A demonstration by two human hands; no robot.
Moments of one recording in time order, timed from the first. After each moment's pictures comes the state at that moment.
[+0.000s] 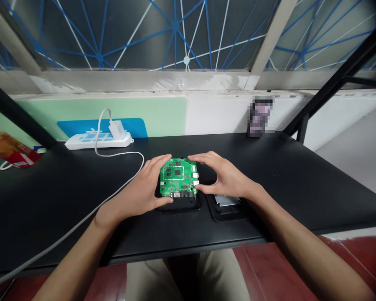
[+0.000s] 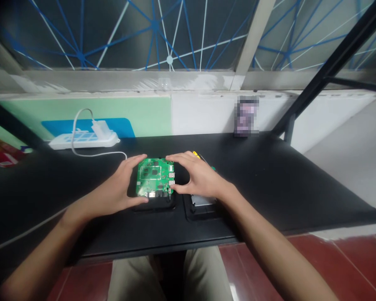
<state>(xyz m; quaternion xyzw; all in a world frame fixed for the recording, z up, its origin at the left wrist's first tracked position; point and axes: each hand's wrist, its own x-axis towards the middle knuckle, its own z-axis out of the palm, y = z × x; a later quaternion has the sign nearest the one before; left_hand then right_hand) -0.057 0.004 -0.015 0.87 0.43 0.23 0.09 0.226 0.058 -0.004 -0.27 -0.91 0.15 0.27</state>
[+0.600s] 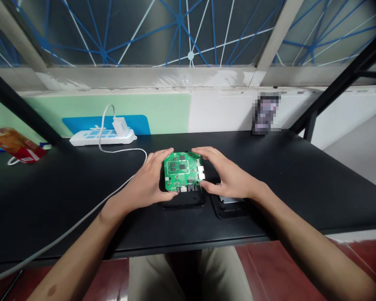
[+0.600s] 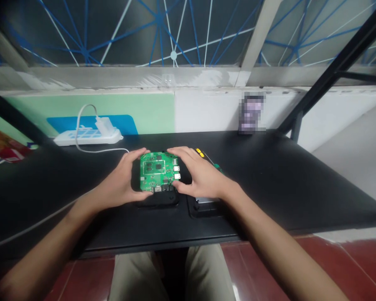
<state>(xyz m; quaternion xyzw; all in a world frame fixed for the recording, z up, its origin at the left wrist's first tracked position) -0.053 0.009 -0.021 0.86 0.41 0.30 0.06 0.224 0.054 -0.006 -0.25 -0.92 0.15 0.27</state>
